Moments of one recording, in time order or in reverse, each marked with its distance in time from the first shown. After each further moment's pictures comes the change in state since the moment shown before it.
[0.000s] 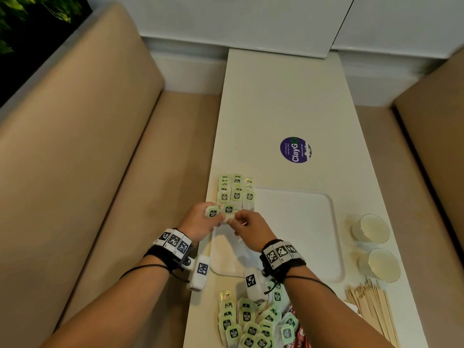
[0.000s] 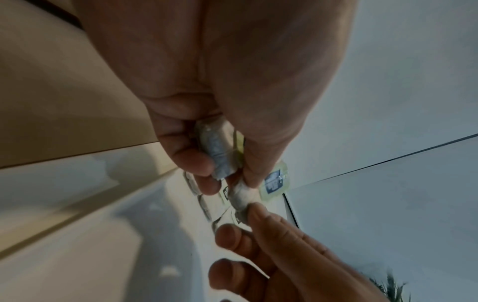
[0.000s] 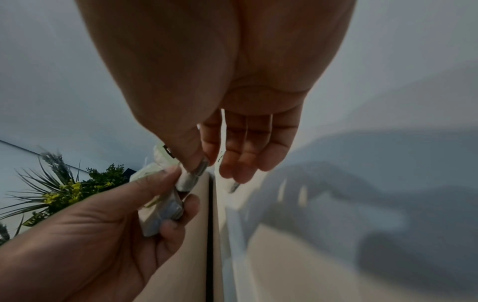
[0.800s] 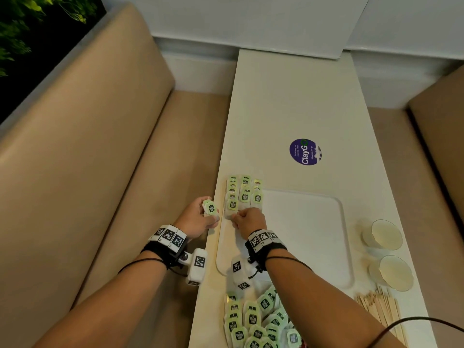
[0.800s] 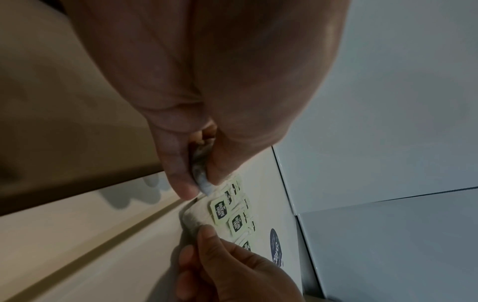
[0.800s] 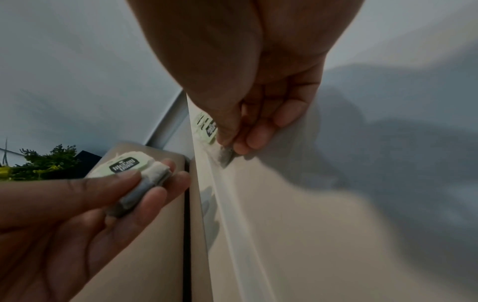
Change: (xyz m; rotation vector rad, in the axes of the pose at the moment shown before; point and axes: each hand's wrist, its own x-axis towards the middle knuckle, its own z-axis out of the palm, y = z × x) left_hand 0.012 -0.023 -0.028 -0.283 0.019 -0.160; right_hand 0.041 -0.008 0.027 -0.149 0.087 0.276
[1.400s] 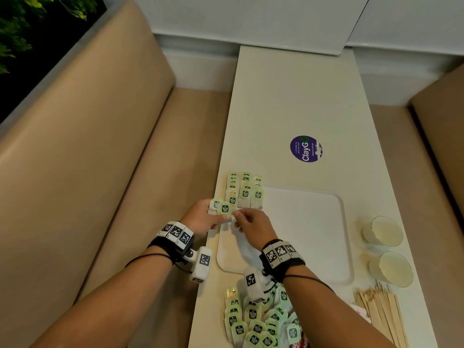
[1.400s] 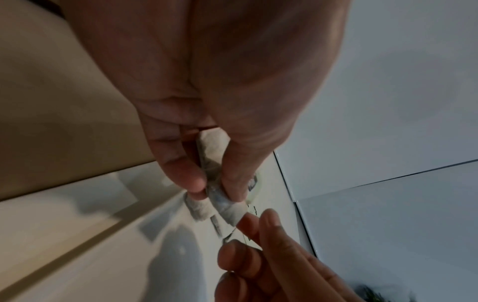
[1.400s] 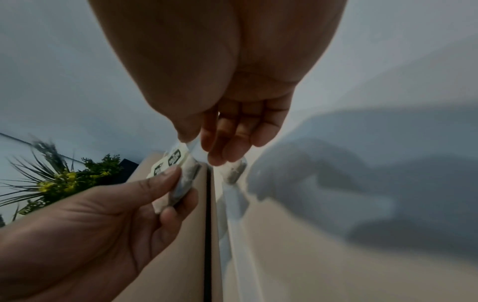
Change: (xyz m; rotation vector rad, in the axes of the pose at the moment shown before) left_hand -0.008 0.006 0.011 0.272 -0.108 0.084; right_hand -0.032 0.017 -0.015 0.122 -0.024 -0.266
